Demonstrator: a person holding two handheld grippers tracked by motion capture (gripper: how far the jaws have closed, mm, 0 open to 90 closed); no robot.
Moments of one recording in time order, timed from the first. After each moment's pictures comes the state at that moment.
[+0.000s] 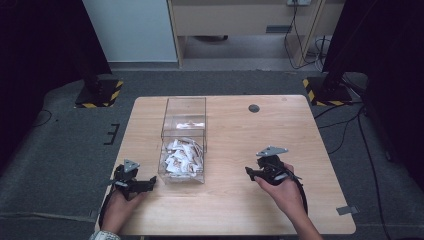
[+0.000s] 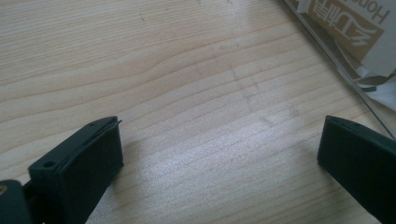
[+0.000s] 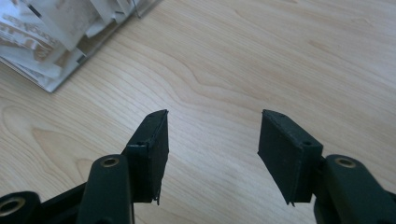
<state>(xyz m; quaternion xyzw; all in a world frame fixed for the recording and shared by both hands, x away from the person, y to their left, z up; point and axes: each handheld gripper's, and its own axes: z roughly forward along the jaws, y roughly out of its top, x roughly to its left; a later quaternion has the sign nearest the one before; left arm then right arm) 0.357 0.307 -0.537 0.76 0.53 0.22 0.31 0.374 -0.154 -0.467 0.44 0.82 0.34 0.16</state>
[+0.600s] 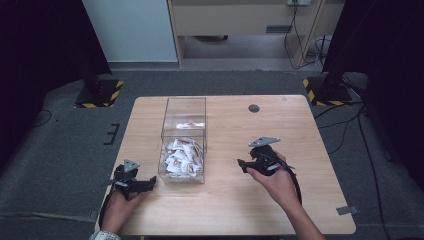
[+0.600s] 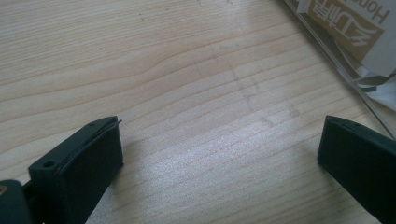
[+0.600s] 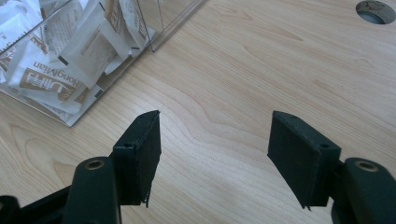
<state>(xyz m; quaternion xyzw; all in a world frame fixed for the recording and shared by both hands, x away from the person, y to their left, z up) 0.357 0.307 -0.537 0.76 0.53 0.22 0.31 0.390 -0.132 -0.443 0.43 0.82 0.34 0.16</state>
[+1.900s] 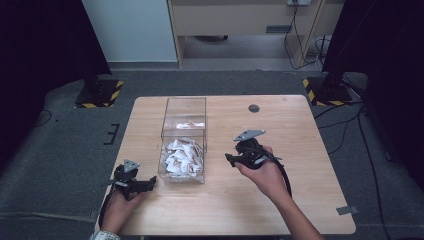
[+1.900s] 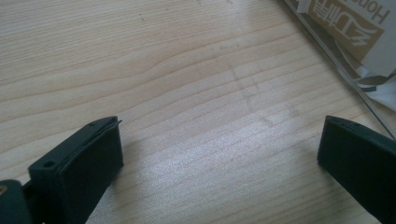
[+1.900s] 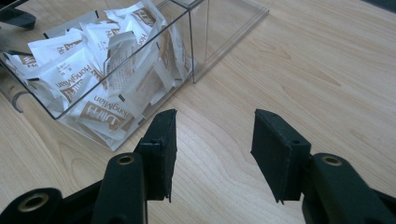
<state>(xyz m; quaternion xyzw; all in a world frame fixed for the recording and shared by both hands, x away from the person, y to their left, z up) 0.357 0.307 -0.537 0.76 0.53 0.22 0.31 0.396 -0.095 -0.418 0.38 0.84 0.36 0.15</state>
